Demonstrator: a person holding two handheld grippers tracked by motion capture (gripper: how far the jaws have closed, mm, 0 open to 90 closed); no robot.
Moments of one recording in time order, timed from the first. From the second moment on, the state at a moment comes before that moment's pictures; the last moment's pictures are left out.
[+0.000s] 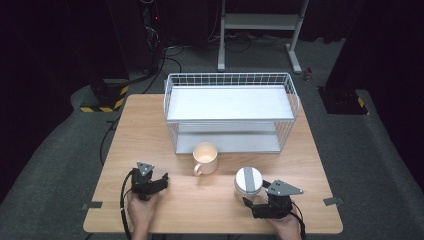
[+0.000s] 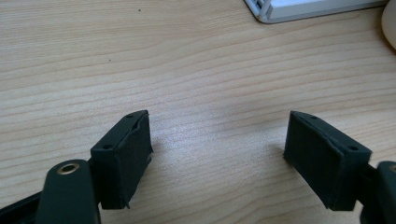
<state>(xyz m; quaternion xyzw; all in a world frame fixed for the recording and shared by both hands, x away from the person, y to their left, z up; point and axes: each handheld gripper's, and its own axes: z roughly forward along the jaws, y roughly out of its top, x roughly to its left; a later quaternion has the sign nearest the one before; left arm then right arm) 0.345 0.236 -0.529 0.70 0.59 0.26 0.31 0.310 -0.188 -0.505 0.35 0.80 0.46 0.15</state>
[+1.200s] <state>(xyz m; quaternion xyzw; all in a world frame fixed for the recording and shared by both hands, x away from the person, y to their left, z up) 0.345 0.236 -0.529 0.70 0.59 0.26 0.31 0.322 -0.166 -0.504 0.32 0.81 0.45 0.18</state>
